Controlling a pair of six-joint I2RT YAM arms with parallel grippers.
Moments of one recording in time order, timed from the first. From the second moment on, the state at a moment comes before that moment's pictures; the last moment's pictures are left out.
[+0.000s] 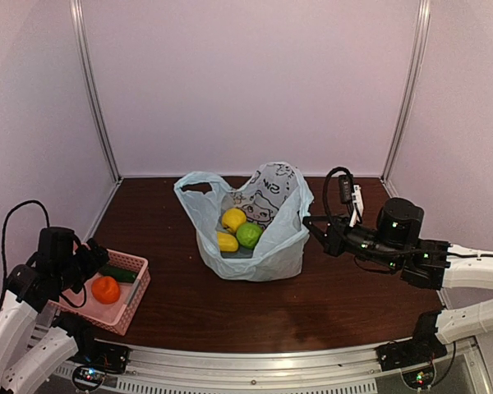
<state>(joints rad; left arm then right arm) -0.23 0.42 0.47 -0.79 -0.27 -0.92 0.93 0.97 0.60 0.26 0.04 0.53</state>
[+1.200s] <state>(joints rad) -0.59 0.97 1.15 -0.38 0.17 -0.36 0.93 1.04 0.68 0.25 0.03 0.49</state>
